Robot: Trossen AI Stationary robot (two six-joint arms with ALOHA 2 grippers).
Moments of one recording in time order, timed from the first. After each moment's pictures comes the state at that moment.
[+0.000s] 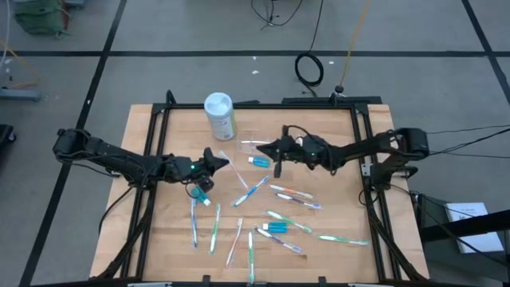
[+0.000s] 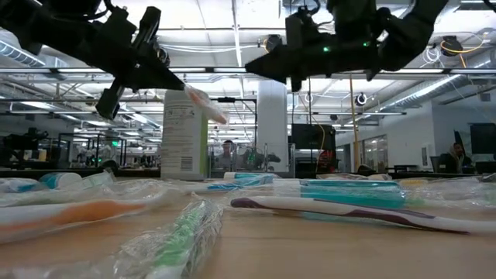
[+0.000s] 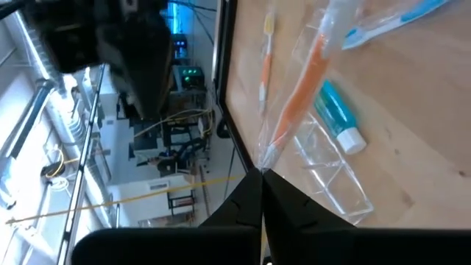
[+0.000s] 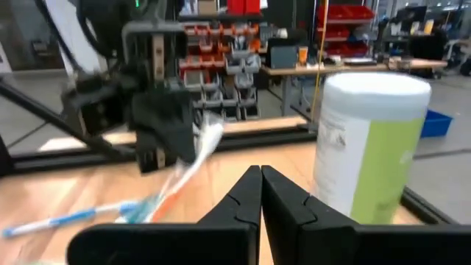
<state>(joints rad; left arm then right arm) -0.14 1.09 0.40 0.37 -0.47 1.38 -0.13 1.61 0.69 0.92 0.05 0.03</state>
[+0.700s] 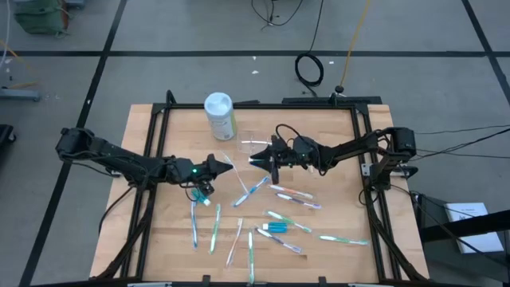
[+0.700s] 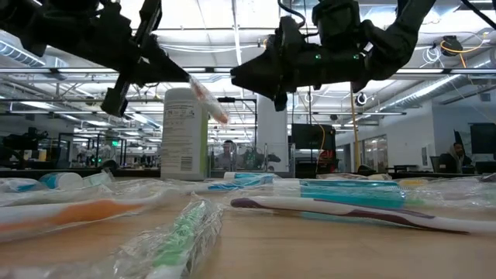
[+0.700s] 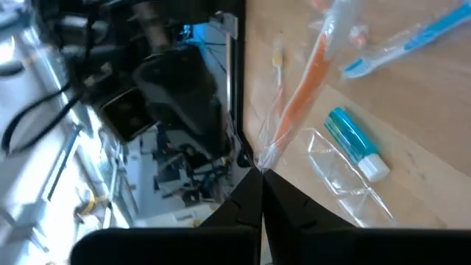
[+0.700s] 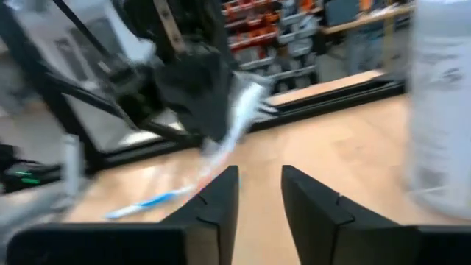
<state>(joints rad) -0.16 1.15 0.40 0.49 -0.40 1.54 -0.13 1.72 0.75 0.92 -0.19 0.28</state>
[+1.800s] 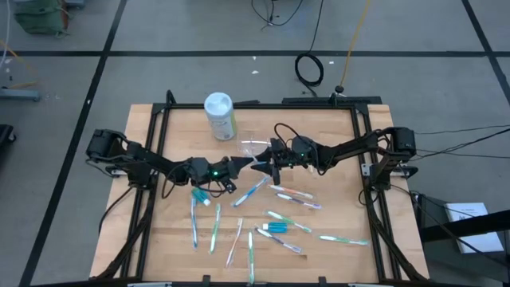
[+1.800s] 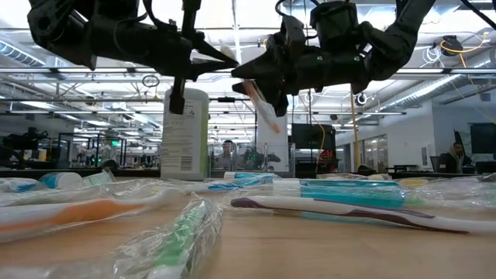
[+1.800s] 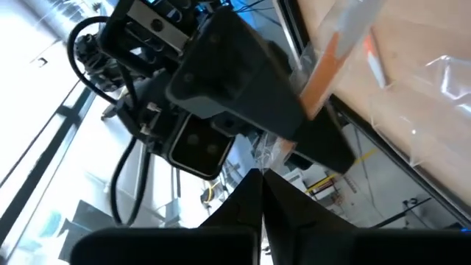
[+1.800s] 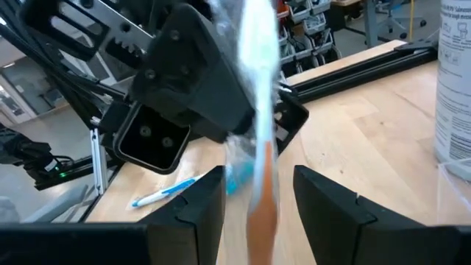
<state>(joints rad) -0.12 1.55 0.55 1.01 -0.46 2.10 -0.14 1.72 0.75 0.88 -0.24 0.34</state>
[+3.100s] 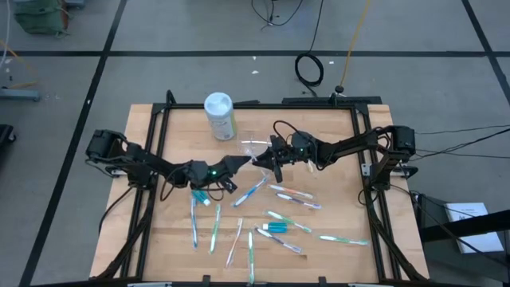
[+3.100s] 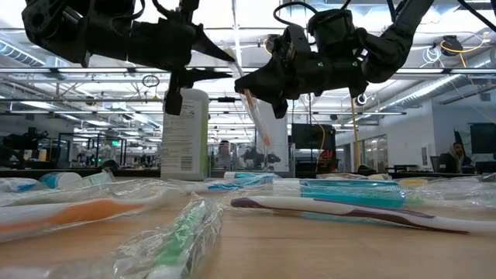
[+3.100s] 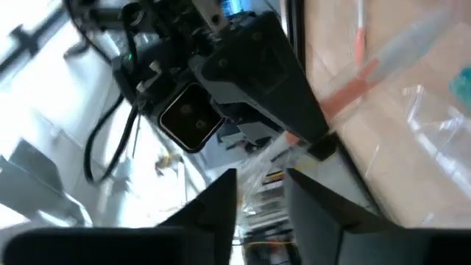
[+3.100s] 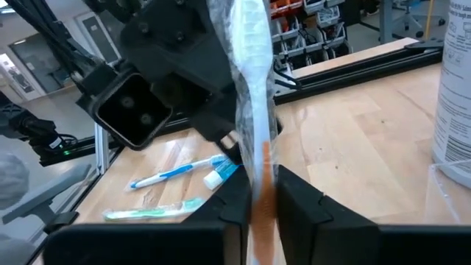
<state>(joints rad) -0.16 1.55 0.55 0.99 -0.59 1.78 -0.19 1.72 0.75 0.85 -0.35 0.27</state>
